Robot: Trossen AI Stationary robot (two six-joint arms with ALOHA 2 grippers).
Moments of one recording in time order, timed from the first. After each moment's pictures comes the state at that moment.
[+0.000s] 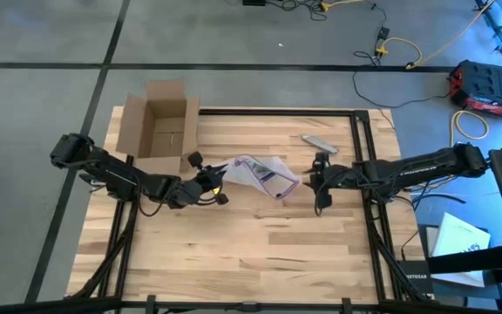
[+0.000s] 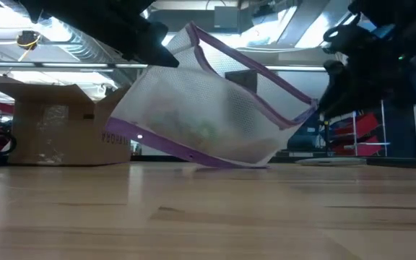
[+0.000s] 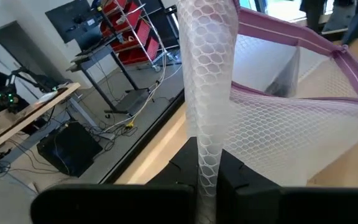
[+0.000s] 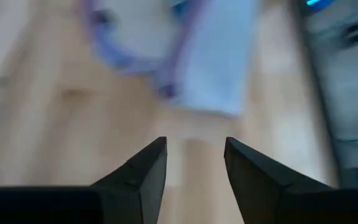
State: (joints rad) left arm -0.27 1.40 0.66 0.40 -1.02 0.13; right arm 0.08 0.93 0.42 -0.24 0.34 -0.32
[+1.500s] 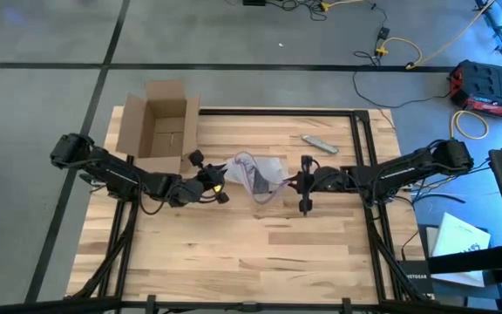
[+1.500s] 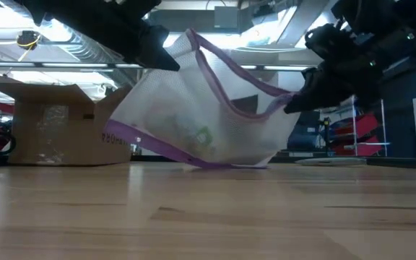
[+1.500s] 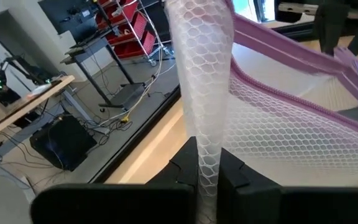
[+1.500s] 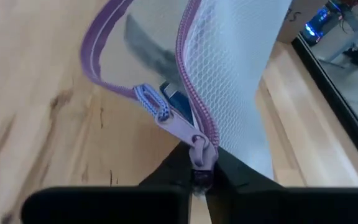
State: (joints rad) left arm -0.24 1.40 0.66 0.37 -0.98 0.11; right arm 0.08 1.21 0.39 0.29 0.24 -0.19
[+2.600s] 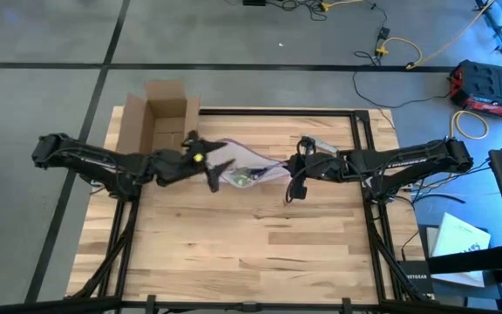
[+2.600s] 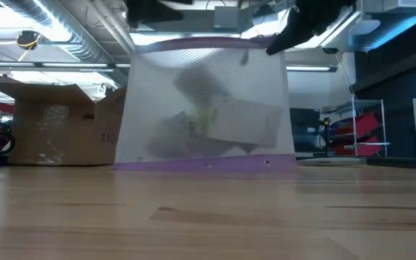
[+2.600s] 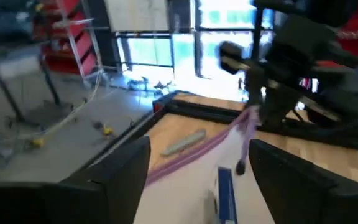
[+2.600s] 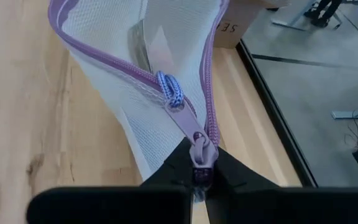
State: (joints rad) left arm -0.13 1.17 0.82 0.23 -0.60 -0.02; right arm 0.10 1.21 0.92 -0.36 0.41 -0.05
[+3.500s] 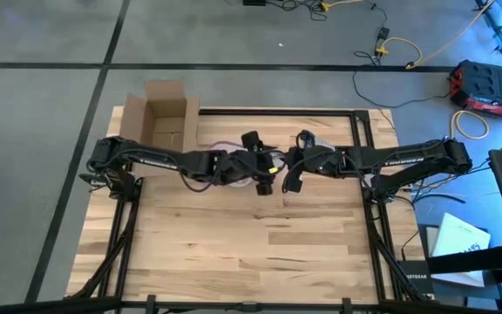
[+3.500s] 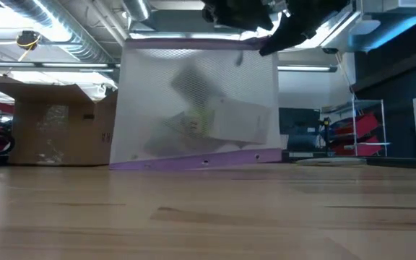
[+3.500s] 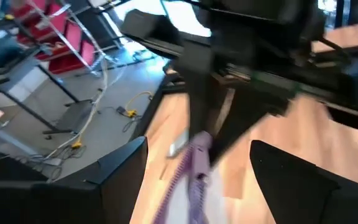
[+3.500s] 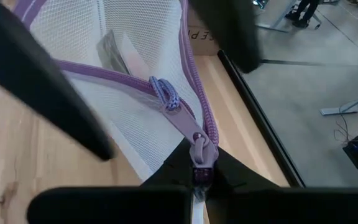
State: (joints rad) left arm -0.06 1.77 1.48 -0.10 -0.57 0.24; right arm 0.04 1.22 0.92 -0.29 0.42 -0.06
